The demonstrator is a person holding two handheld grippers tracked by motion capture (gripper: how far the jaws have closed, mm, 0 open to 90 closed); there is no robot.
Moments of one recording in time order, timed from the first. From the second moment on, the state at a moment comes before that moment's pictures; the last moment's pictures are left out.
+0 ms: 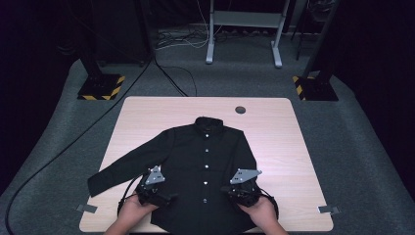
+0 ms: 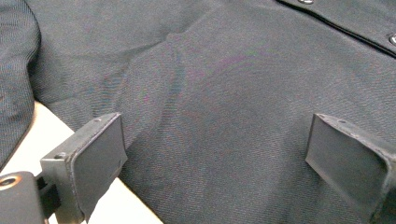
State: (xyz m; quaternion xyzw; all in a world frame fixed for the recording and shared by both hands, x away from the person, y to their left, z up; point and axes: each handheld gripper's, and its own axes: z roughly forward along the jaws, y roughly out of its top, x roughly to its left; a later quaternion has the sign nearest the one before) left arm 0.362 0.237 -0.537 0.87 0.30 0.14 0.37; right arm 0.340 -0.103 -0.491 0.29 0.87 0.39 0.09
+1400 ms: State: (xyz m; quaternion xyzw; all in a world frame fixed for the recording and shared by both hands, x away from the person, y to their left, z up) left arm 0.362 0.237 -0.537 0.87 0.30 0.14 0.37; right arm 0.315 -0.083 -0.465 0.30 0.85 0.41 0.10
